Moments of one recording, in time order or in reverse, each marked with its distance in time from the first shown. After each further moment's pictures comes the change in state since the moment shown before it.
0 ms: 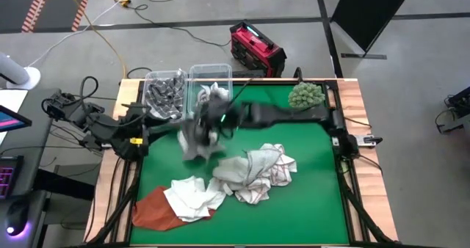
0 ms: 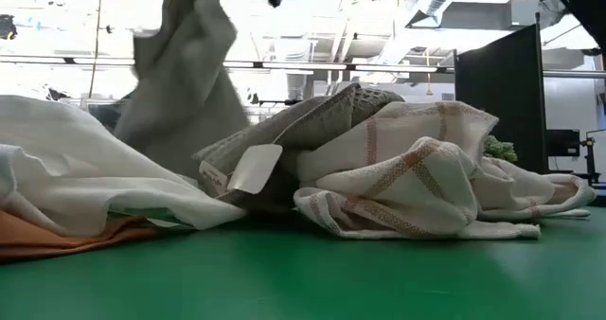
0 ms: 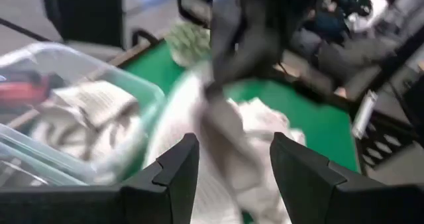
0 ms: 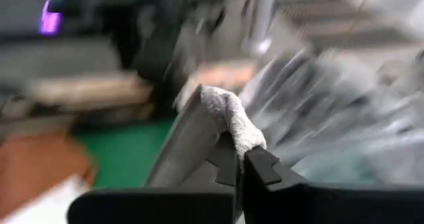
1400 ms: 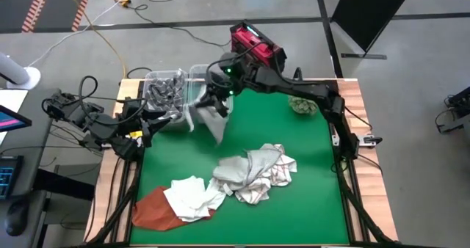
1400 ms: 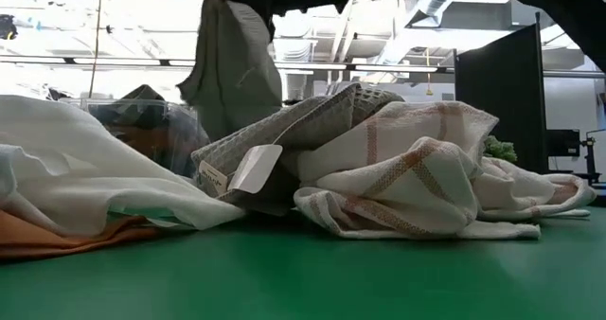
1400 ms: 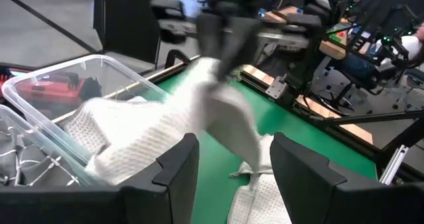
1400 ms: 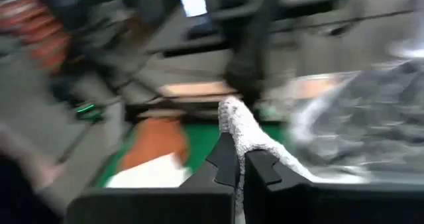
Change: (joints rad) left arm 0.000 -0.005 0.000 0.009 -0.174 -0.105; right arm -0.326 0.009 -0.001 0.026 -0.867 -0.036
